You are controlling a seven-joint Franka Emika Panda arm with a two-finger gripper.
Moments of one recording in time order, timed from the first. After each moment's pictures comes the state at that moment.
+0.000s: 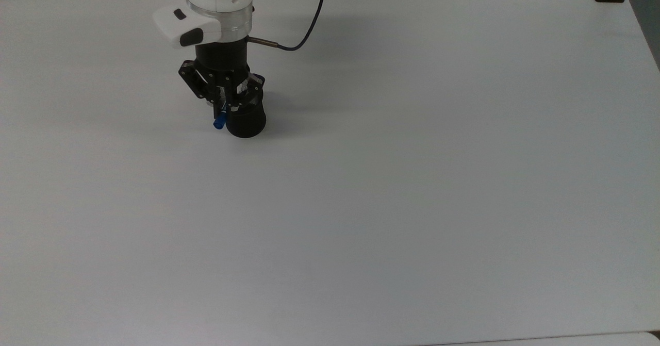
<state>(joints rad) -0.10 0.12 0.04 -1.98 -0.18 2.39 0.19</state>
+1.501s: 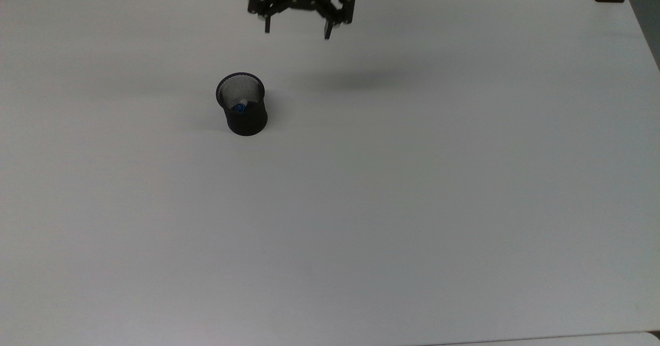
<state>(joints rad) 0.14 0.07 0.05 -1.64 -0.17 1.65 0.15</state>
